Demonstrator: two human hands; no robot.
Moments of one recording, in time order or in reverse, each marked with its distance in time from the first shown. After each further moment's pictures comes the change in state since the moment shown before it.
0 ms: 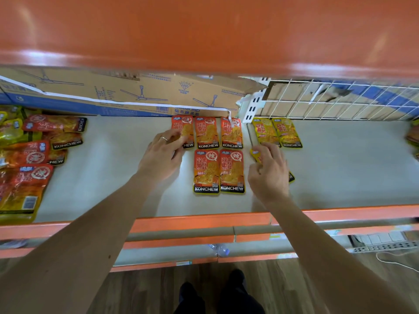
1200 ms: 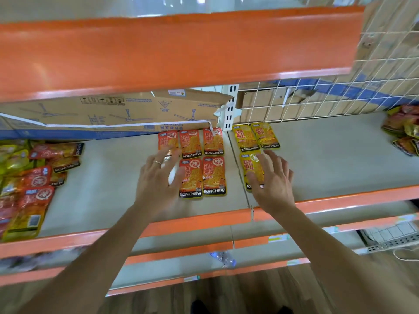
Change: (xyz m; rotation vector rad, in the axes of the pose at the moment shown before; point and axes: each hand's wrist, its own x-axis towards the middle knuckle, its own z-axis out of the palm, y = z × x) left_hand -0.051 0.076 -0.027 0.016 0.083 0.032; right_hand -0.027 0.051 -0.046 -0.095 -0.090 -0.008
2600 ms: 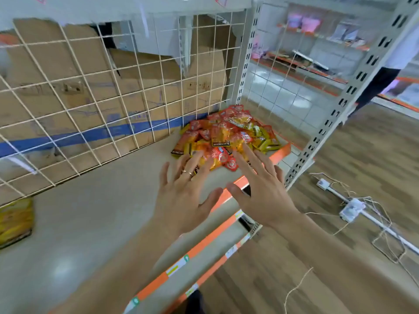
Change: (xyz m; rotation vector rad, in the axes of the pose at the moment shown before) left_hand 0.113 0.576 0.215 -0.035 -0.235 0.600; right_hand -0.017 0.398 -0.335 -0.245 -0.024 0.287
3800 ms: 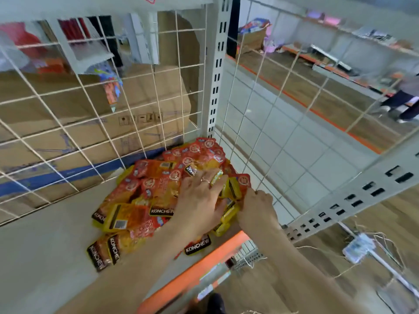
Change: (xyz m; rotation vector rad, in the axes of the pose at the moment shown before) left_hand 0.276 0.075 0.156 -0.002 -0.234 -0.041; right_hand 0.216 0.214 0.037 -0.074 -0.411 0.415
